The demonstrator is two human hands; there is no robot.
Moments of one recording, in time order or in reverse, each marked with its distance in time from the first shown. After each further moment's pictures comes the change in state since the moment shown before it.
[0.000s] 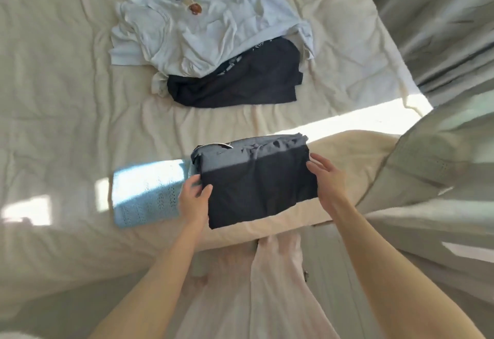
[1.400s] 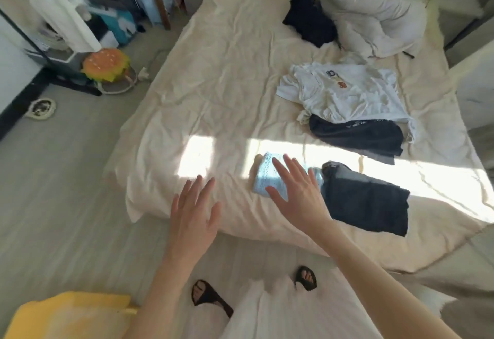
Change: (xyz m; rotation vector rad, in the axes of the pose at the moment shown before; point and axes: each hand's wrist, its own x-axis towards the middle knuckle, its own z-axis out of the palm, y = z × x) left_hand -0.167 -0.080 -0.374 0.594 0.291 0.523; right_hand -0.374 0.013 0.225 -1.263 -0.455 -1.208
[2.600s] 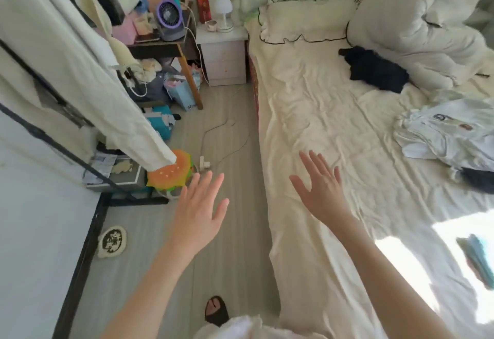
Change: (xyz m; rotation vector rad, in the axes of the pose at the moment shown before) left_hand 0.492 -0.473 -0.395 0.235 -0.159 0.403; right_hand 0.508 -0.483 0.097 0.140 0.356 0.325
